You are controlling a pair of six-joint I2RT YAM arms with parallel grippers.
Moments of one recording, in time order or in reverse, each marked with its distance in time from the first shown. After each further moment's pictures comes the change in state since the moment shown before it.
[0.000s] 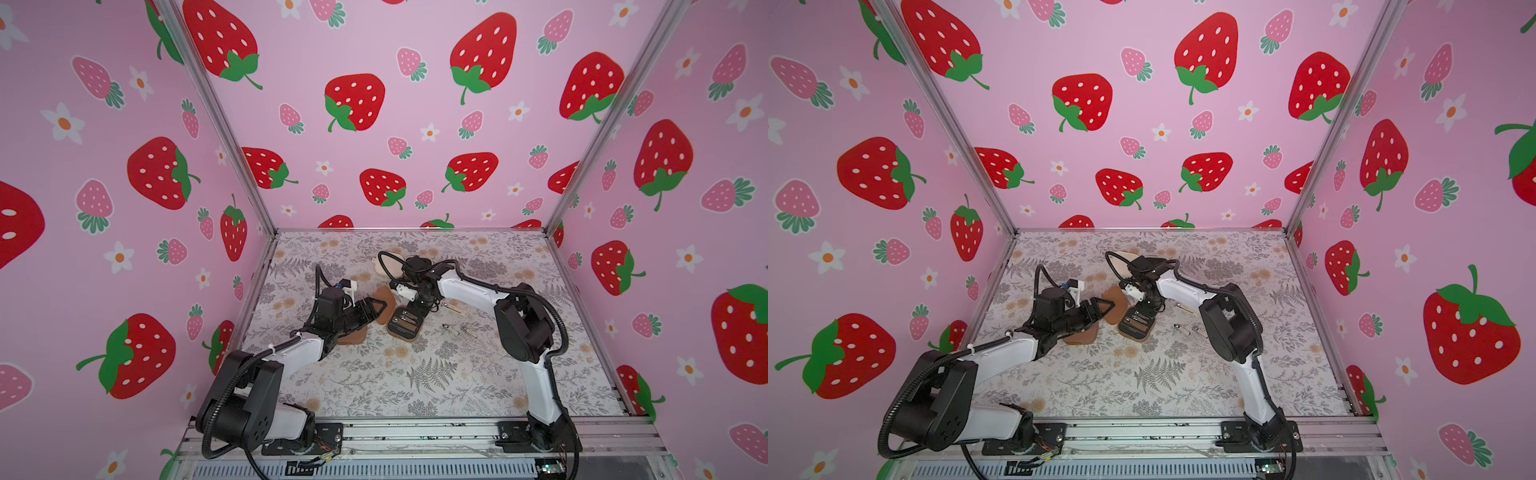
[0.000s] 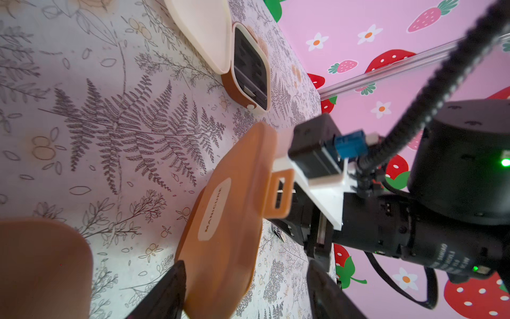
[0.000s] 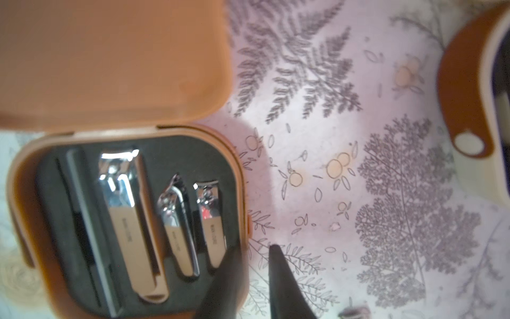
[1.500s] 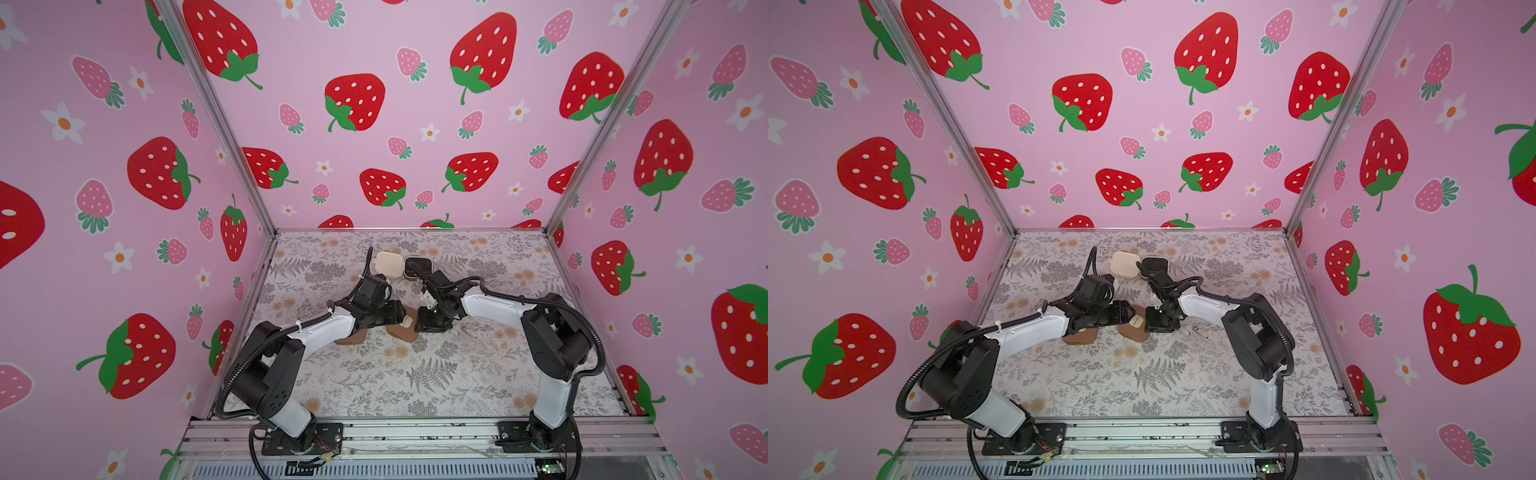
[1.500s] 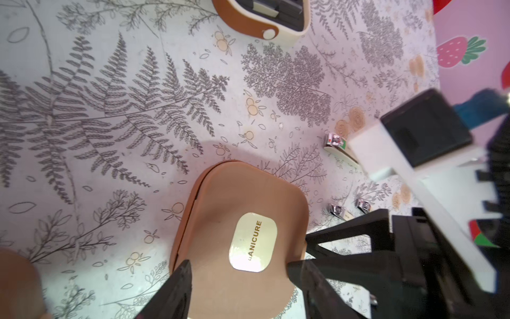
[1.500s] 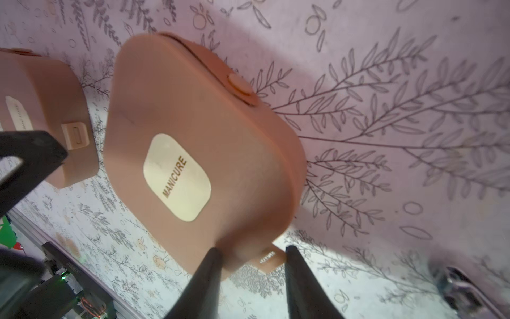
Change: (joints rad) left arm -0.244 0.220 0.378 -0.523 -0.317 0.270; right arm -0.039 -0.238 -0.414 0.227 -0.308 0.880
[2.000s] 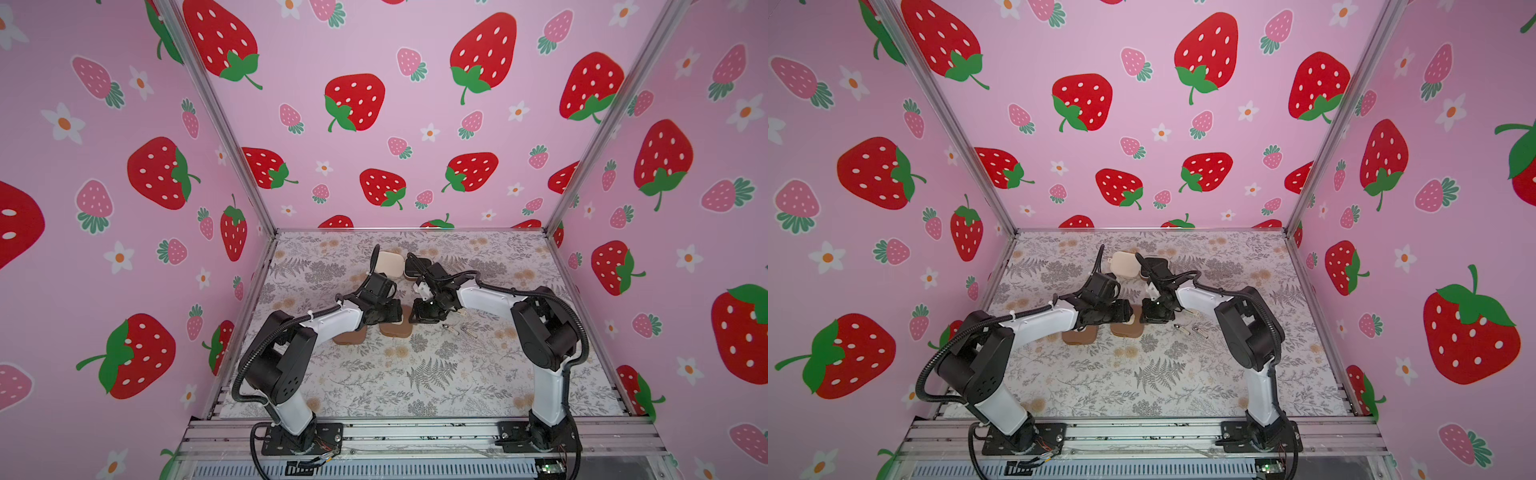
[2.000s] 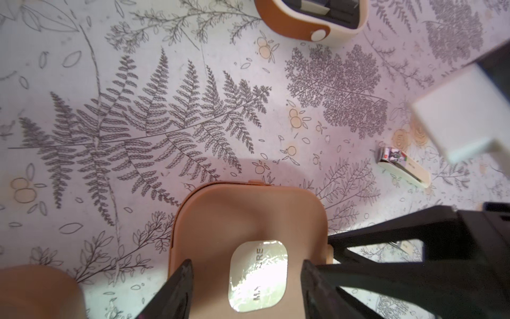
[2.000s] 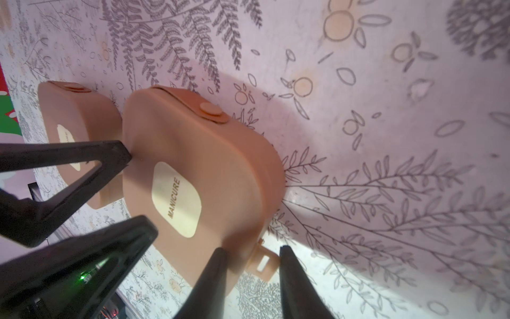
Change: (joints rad) left arm -0.005 0.089 0.077 -0.067 -0.140 0.026; right arm -0.035 0.087 0.090 0.047 -0.071 -0.069
